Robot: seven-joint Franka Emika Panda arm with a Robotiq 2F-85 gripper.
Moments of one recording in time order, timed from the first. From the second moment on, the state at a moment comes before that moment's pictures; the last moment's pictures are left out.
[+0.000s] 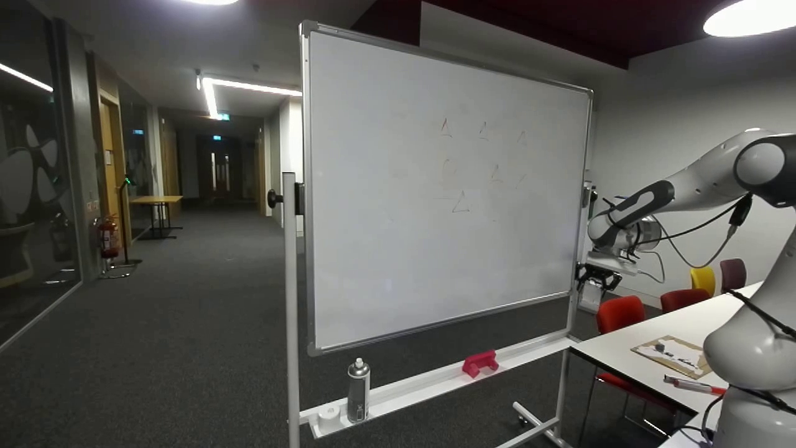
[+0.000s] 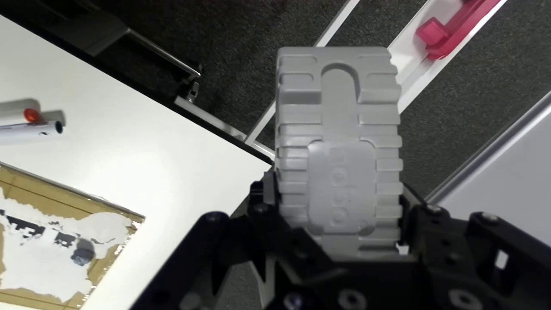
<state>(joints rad) -0.30 -0.21 -0.18 -2.45 0.03 2.51 0.46</state>
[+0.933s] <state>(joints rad) -0.37 0.28 -0.37 -1.94 0.04 2.29 0.39</state>
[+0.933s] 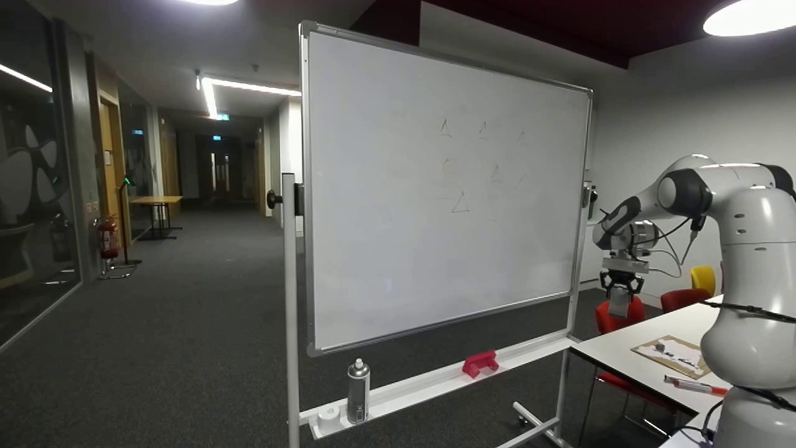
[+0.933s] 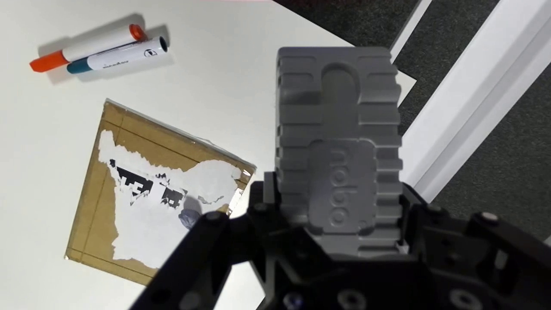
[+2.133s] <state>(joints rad) -0.40 0.54 -0.37 -1.82 0.11 2.29 0.34</state>
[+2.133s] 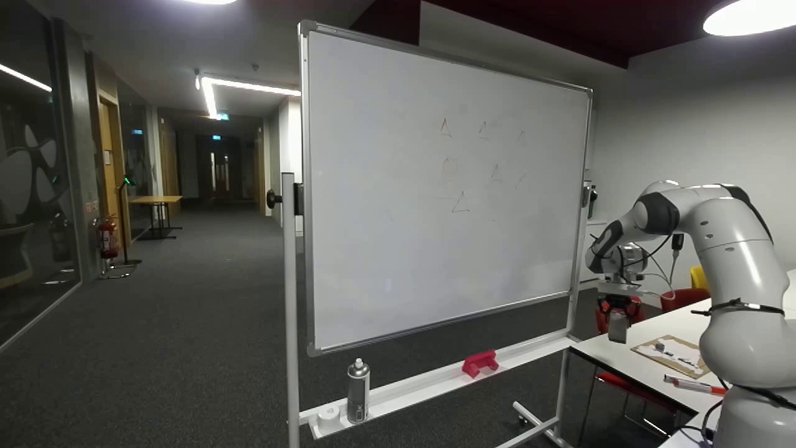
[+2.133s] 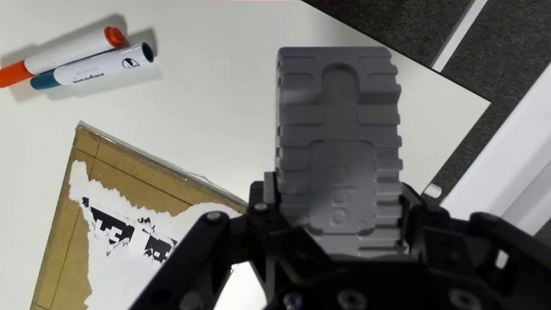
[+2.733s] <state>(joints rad) -0.40 0.62 -0.36 -1.81 0.12 2.32 0.33</state>
